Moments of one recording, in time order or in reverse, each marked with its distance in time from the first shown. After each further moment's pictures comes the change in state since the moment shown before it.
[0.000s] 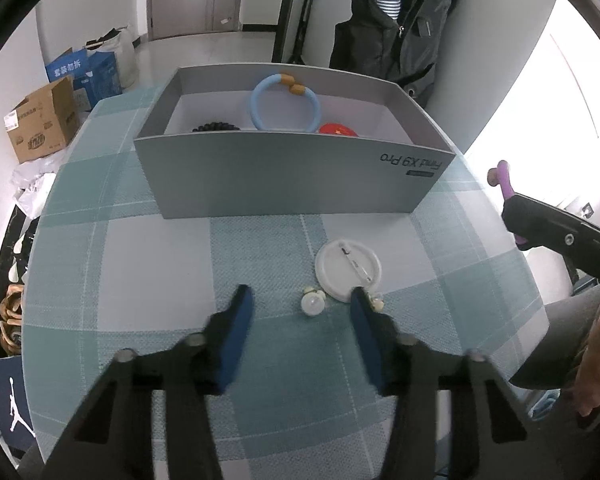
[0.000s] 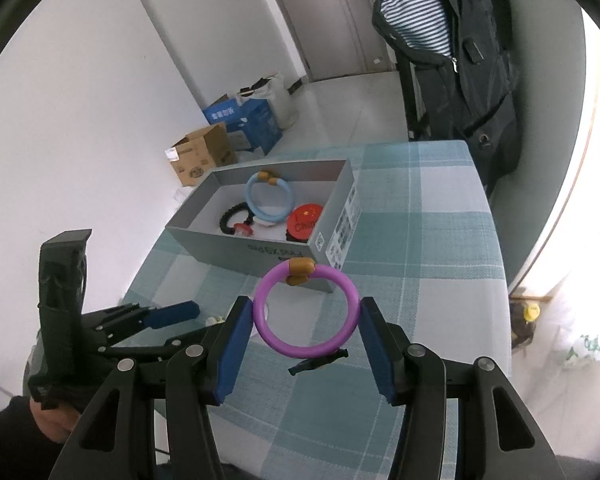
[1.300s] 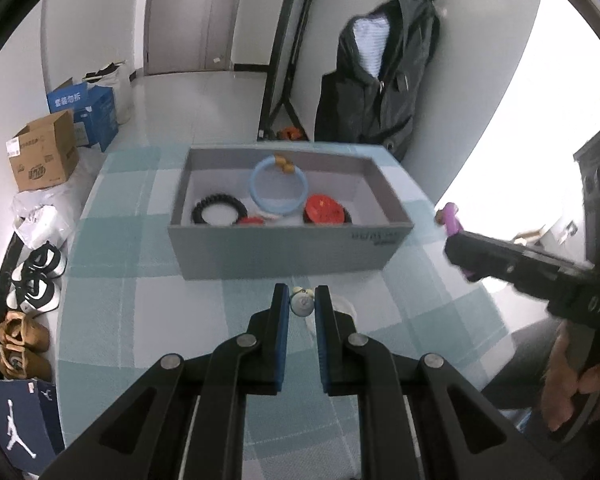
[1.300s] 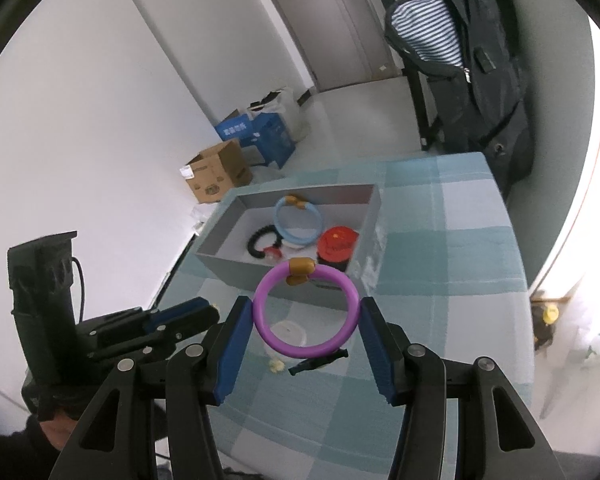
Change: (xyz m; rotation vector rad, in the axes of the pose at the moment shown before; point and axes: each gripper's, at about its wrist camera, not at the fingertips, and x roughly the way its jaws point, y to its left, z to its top) left arm -0.042 -0.001 0.021 0.001 -0.158 -0.058; right arm -0.001 0.014 0.016 0.041 -0.037 0.069
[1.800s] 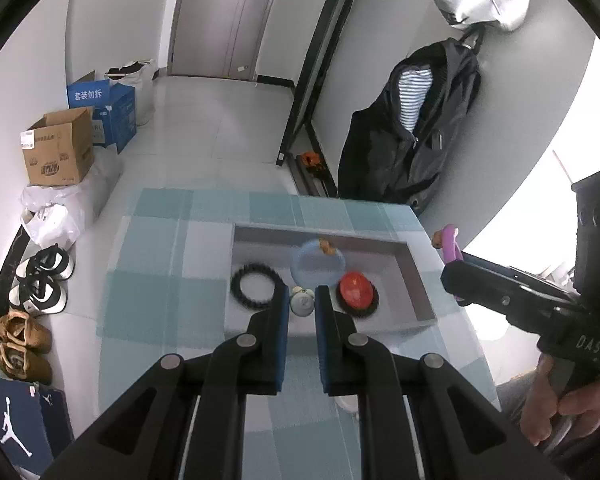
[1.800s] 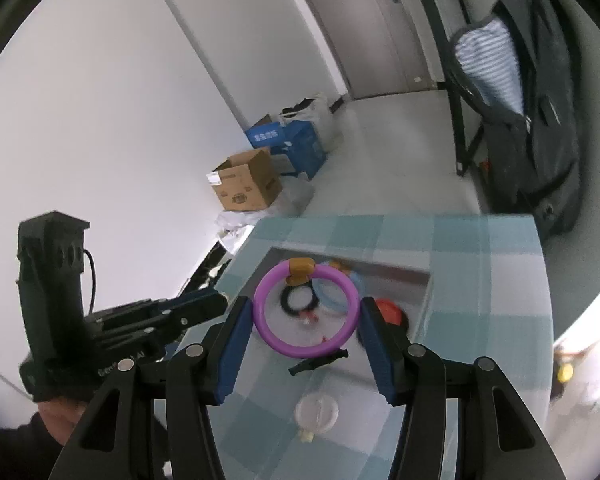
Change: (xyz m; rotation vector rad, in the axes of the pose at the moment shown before) left arm -0.003 0.031 0.056 -0.100 -0.040 0.017; right arm 0.025 0.021 0.066 -0.090 -0.008 0.085
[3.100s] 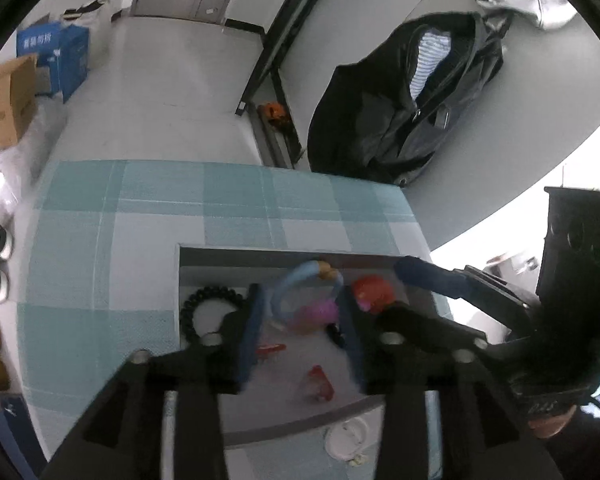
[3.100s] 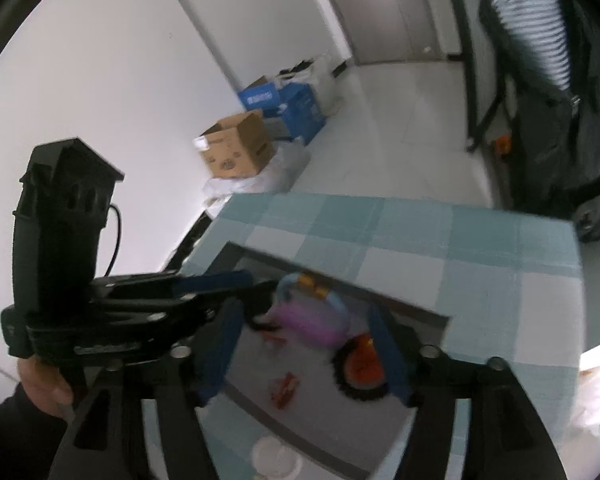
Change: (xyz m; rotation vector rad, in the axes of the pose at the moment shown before) left arm 0.071 0.024 0.028 -0.074 0.195 -0.208; right arm 0.072 -0.023 0.017 -0.028 0.128 -0.029
